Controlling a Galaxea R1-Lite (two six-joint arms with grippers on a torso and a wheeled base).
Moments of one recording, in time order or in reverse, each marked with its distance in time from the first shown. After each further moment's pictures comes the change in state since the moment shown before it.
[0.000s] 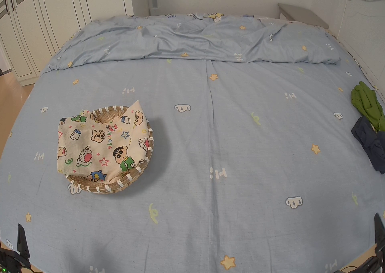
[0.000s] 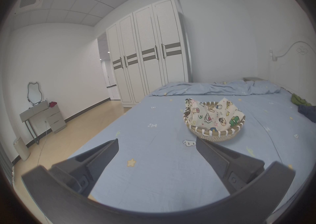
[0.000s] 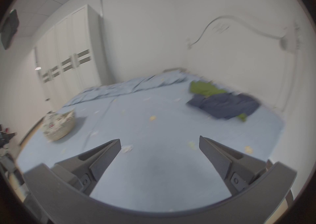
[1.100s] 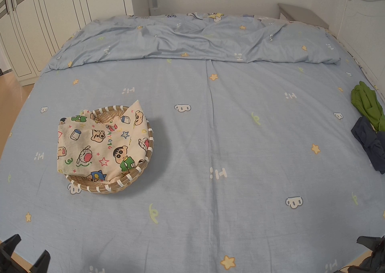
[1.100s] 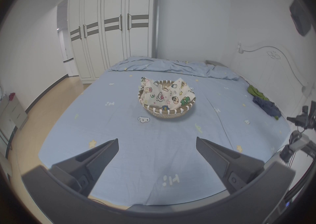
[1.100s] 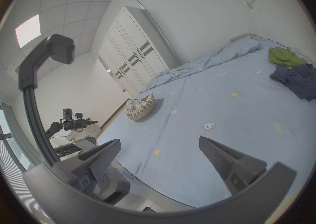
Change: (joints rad) left arm 0.110 0.184 -0.317 0.447 -0.546 -0.033; right arm 0.289 0.031 -0.049 0.090 0.577 0.138
